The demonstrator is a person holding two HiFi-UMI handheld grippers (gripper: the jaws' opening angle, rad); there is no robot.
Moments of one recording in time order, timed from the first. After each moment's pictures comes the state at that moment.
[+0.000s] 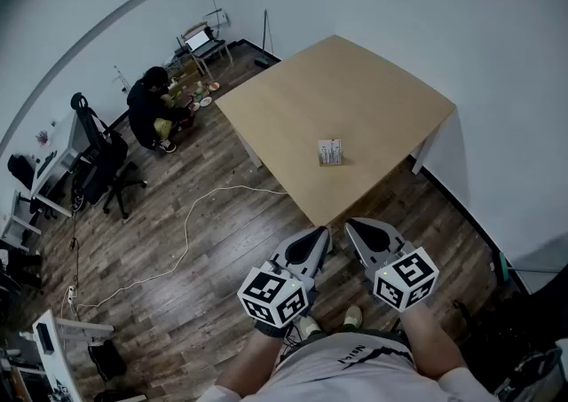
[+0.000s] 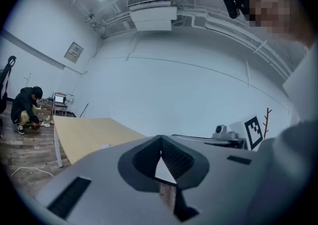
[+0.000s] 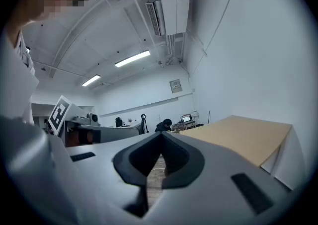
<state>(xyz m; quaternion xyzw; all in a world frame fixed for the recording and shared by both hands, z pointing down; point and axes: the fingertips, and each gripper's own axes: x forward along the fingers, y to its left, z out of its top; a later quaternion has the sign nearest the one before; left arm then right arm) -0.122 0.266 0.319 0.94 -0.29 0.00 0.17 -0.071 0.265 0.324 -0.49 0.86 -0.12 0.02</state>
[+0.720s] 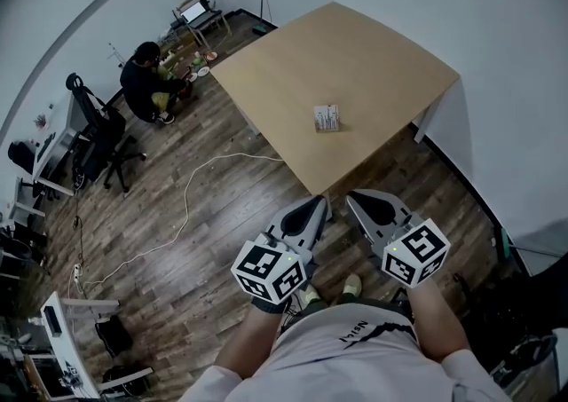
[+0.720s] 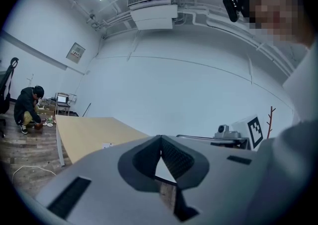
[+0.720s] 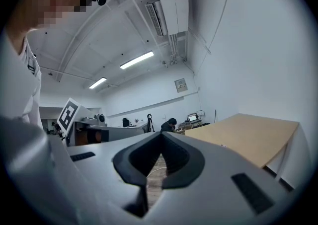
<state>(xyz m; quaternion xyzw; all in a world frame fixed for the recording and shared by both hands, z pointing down) -0.105 0.272 0.315 0.94 -0.30 0.01 0.17 -0.052 0.280 0.310 -0.46 0.88 -0.12 0.03</state>
